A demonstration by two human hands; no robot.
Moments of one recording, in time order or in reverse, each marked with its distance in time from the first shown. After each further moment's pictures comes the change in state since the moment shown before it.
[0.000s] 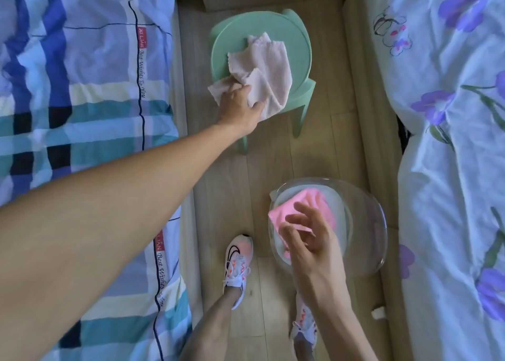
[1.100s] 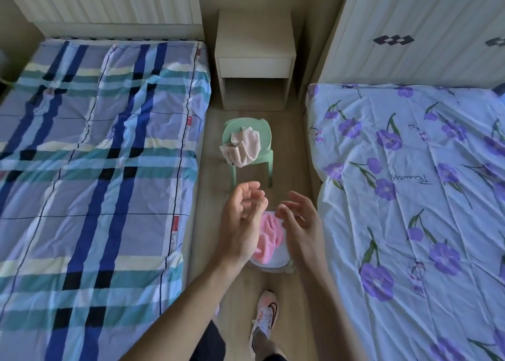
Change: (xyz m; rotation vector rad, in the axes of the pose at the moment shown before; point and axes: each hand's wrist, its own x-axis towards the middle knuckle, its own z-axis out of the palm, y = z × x) left_hand -0.508 0.246 -0.162 -0.966 0.229 0.001; right_hand -0.273 -0.127 -0.173 0.042 0.065 -0.376
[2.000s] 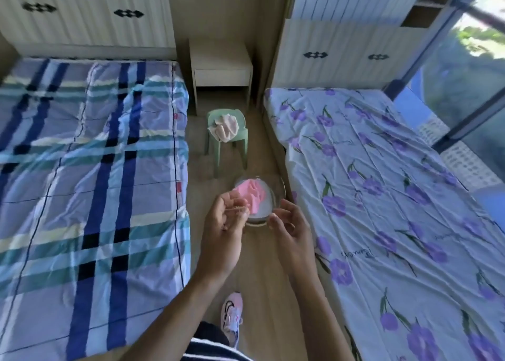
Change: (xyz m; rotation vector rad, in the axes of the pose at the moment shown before) left_hand -0.385 -0.032 -0.210 -0.109 -0.154 0.158; right_hand -0.448 0.055 0.025 0.022 0.172 -0.154
